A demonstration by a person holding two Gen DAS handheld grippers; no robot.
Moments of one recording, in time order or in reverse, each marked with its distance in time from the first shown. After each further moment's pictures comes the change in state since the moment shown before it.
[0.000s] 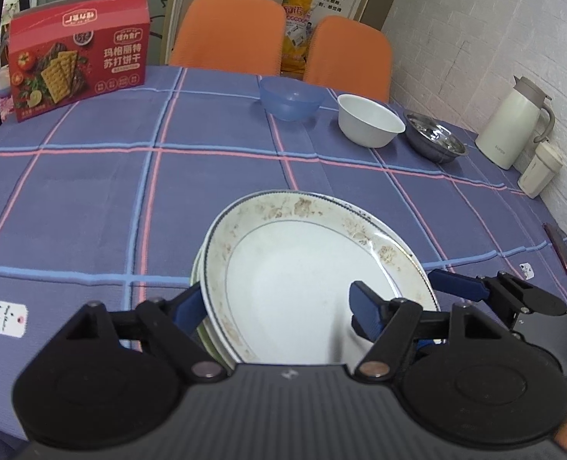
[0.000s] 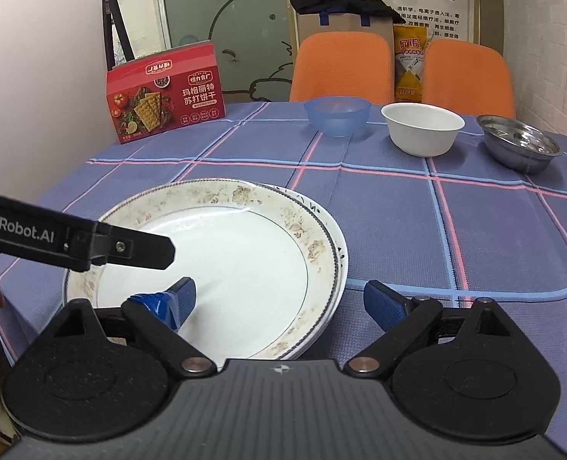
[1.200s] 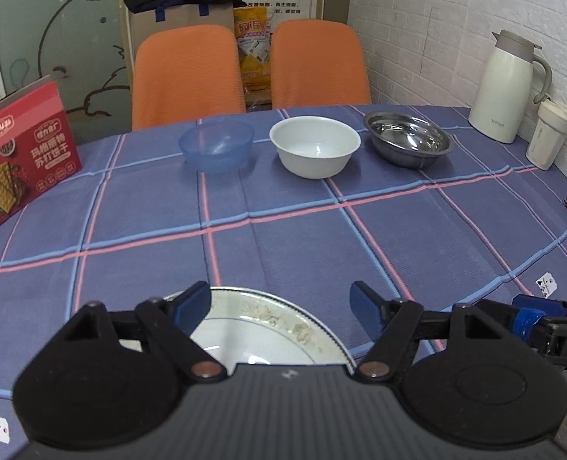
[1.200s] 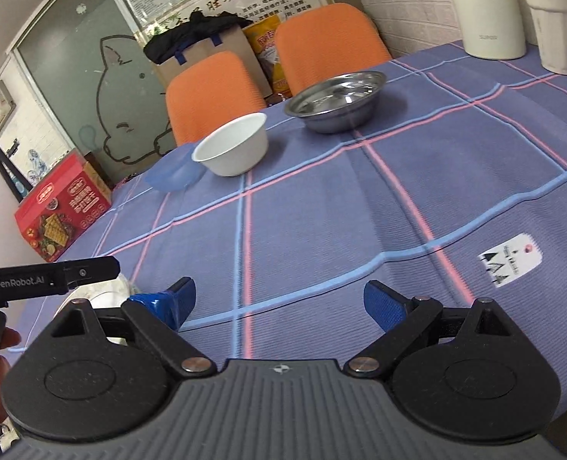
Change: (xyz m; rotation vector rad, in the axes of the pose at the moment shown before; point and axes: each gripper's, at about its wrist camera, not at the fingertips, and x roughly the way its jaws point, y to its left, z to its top) left arm 0.063 -0.112 0.059 0.216 -0.029 0.084; right arm -0.042 -0.158 -0.011 0.474 -0.045 -0.094
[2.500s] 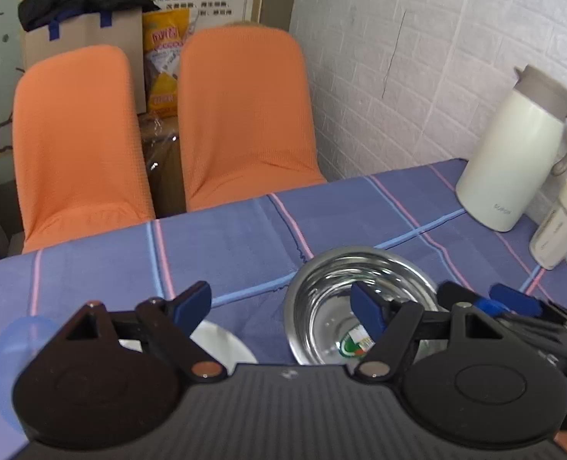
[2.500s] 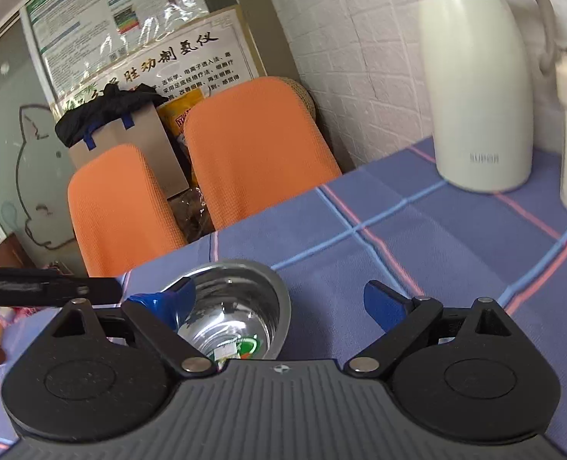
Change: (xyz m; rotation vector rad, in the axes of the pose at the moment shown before) left arm 0.216 -0.068 0.220 0.040 0.028 -0.182; right arm 0.126 -0.090 0.179 0.031 -0.203 -0.175
